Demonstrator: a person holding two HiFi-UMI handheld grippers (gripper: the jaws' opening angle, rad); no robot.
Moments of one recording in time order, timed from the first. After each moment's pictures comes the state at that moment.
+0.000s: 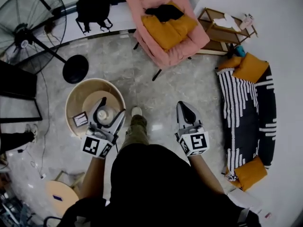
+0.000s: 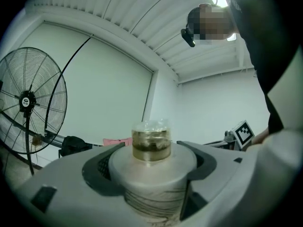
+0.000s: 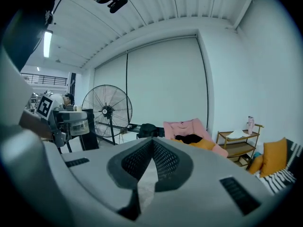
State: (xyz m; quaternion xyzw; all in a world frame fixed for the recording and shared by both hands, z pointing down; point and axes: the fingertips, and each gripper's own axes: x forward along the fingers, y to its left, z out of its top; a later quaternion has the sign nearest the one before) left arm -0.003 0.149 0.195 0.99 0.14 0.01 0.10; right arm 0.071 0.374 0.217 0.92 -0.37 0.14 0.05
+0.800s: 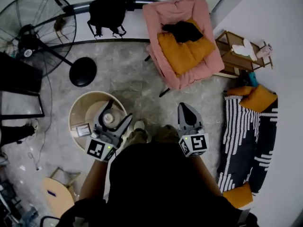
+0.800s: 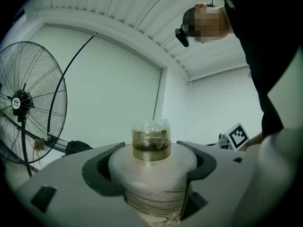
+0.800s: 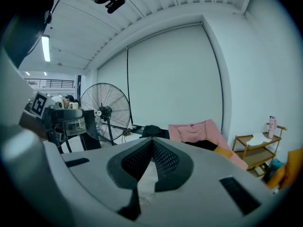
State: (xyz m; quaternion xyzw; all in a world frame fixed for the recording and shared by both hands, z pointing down) left arm 0.174 0.080 0.180 0.99 0.09 0.02 0.11; right arm 0.279 0.271 0.219 0.90 -0.42 0.13 0.04
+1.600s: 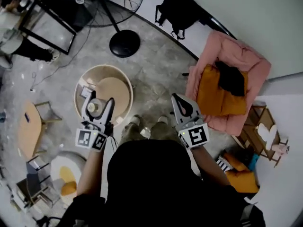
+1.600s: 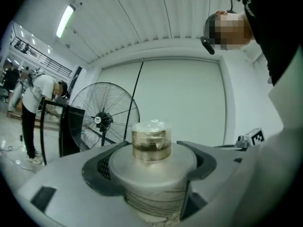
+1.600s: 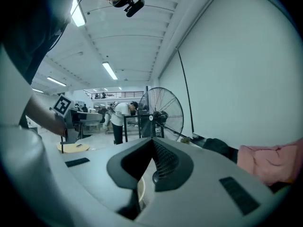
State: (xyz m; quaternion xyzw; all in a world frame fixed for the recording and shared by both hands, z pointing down) left arm 0.174 -0.021 0.203 0.92 -0.36 -0.01 0.13; right arm 0.398 0.088 0.223 0.62 -0.78 0.07 0.05
